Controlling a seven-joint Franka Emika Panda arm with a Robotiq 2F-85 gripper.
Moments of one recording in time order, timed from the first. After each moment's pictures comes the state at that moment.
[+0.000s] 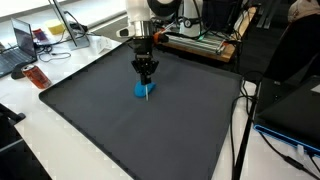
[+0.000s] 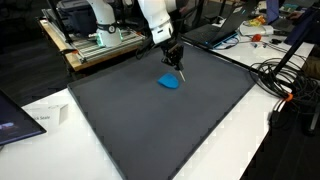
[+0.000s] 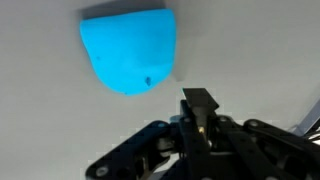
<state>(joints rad) 0.10 0.33 0.06 -2.30 1.12 2.94 -0.92</state>
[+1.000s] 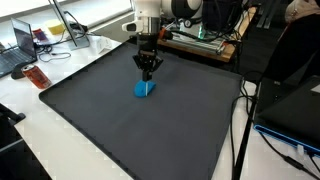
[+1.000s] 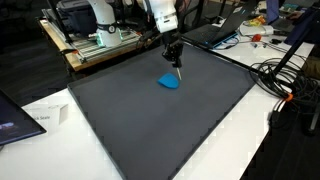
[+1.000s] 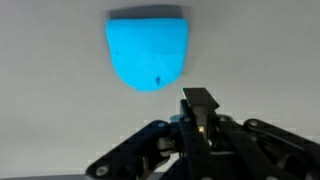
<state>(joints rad) 0.36 0.28 -0.18 -2.40 0.60 3.01 -0.48</state>
